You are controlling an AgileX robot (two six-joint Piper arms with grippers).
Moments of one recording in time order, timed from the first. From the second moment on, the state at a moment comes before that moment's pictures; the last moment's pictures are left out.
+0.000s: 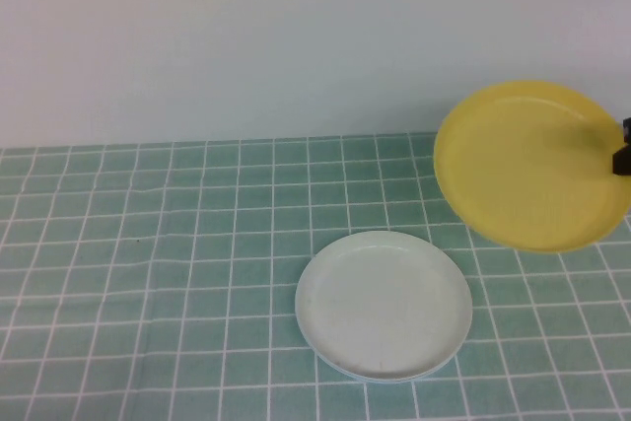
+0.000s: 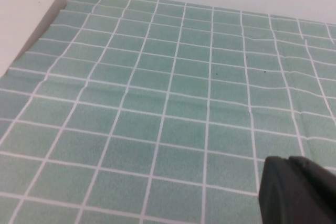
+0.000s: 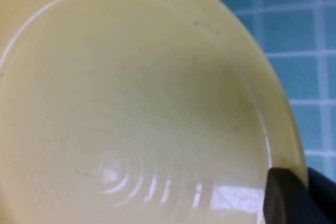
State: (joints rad) right arm -0.09 1.67 -1.19 0.65 0.75 -0.51; left arm 0.10 -0.01 0.03 -0.02 0.36 0.04
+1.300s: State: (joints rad) right arm 0.21 1.98 -1.19 0.84 0.79 -0.73; left arm 0.10 -0.01 0.03 -0.02 0.36 0.04
